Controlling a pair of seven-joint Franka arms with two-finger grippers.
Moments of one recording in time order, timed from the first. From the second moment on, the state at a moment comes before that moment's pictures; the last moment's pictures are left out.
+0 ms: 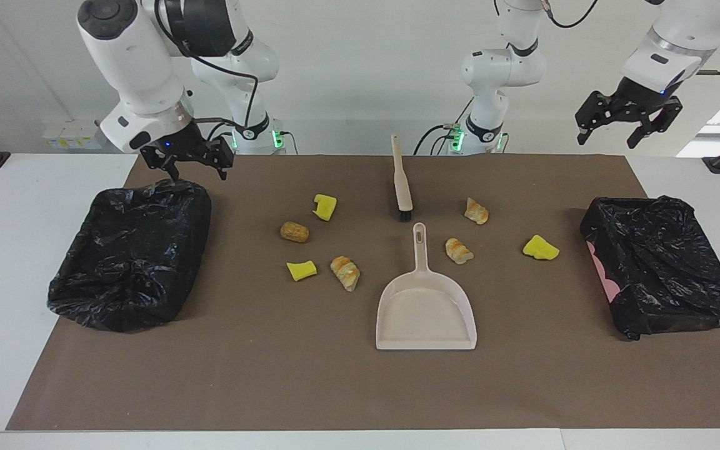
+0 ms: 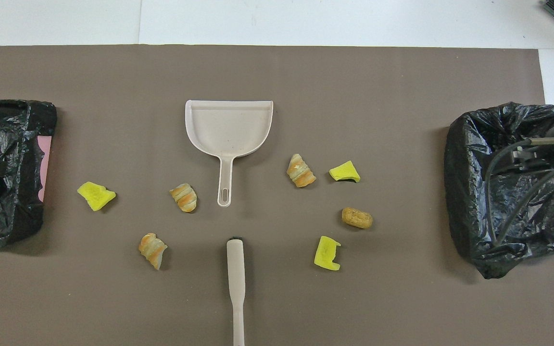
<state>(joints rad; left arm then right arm) -0.02 -0.07 -0.04 -1.53 0.00 1.42 0.12 0.08 0.11 0.04 -1.53 -0.01 1.54 0.08</state>
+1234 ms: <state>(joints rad) -0.78 -0.33 -0.07 -2.44 -0.05 2.05 -0.61 0.45 0.48 0.05 -1.47 0.10 1.95 0.65</state>
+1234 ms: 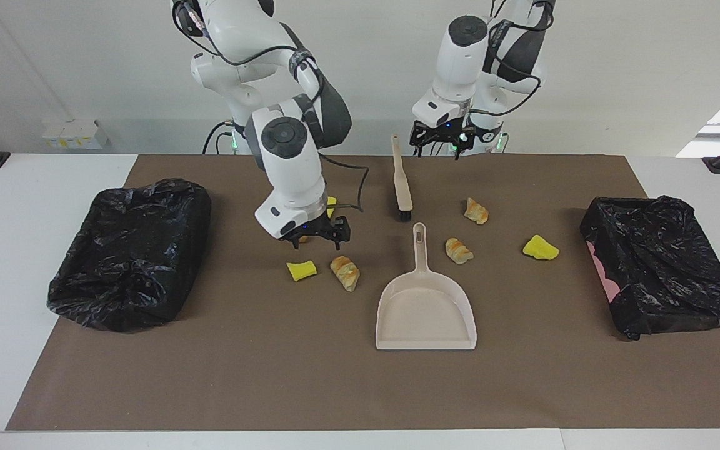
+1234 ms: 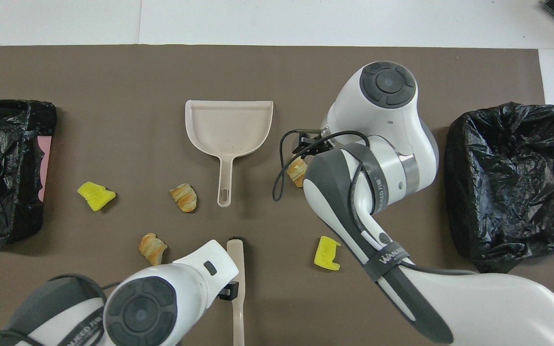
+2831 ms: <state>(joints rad) -0.97 -0.30 -0.05 -2.63 -0.13 2.20 -0.74 0.66 0.77 0.04 -1.16 0.08 1.96 0.94</state>
